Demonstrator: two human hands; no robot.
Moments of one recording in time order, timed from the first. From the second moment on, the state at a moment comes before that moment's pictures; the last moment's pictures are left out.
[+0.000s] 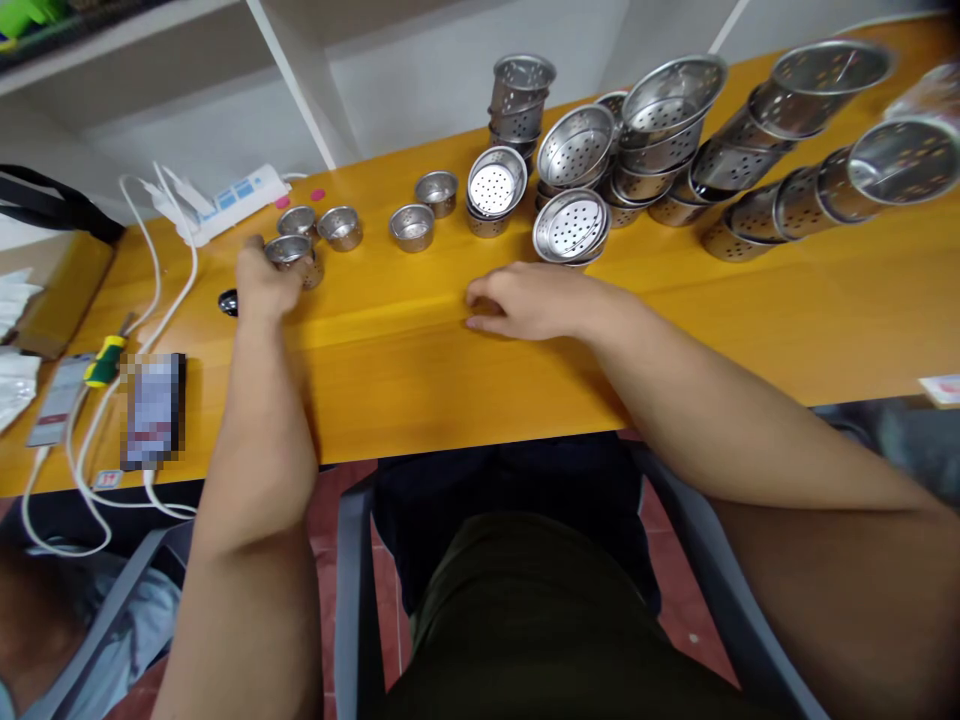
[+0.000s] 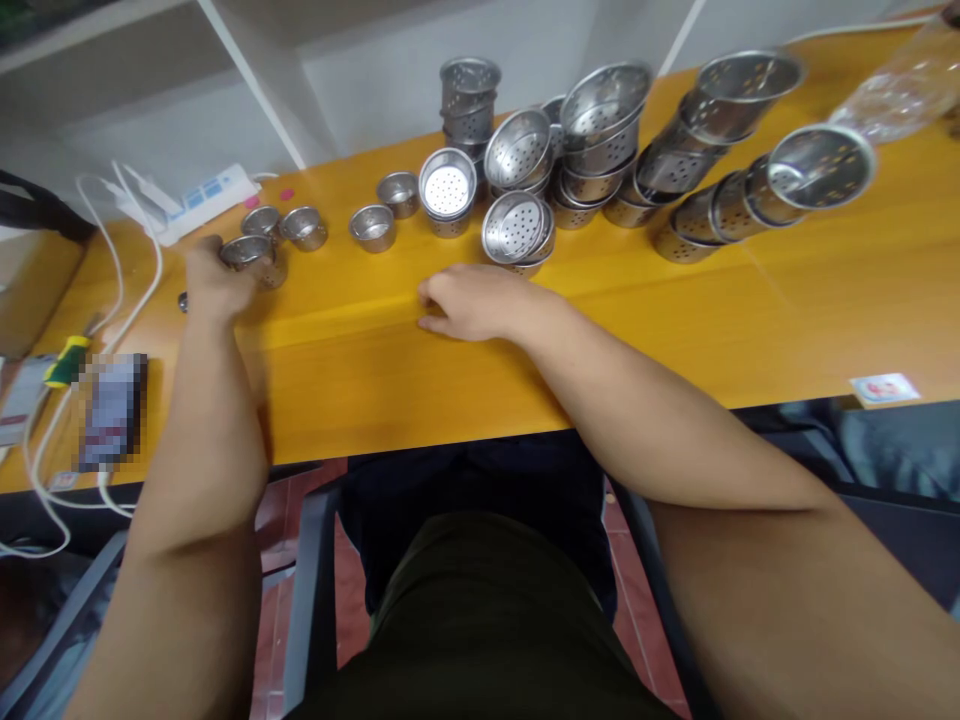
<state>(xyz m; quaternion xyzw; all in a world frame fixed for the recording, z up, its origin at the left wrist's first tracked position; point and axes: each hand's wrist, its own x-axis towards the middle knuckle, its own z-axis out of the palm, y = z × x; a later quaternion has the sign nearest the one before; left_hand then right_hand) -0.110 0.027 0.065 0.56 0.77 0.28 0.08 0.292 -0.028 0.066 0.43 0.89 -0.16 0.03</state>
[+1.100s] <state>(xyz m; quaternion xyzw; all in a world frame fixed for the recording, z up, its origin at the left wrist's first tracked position) -0.055 0.028 0.032 0.78 0.54 0.32 0.02 0.279 -0.033 0.067 0.45 0.88 -0.16 -0.02</state>
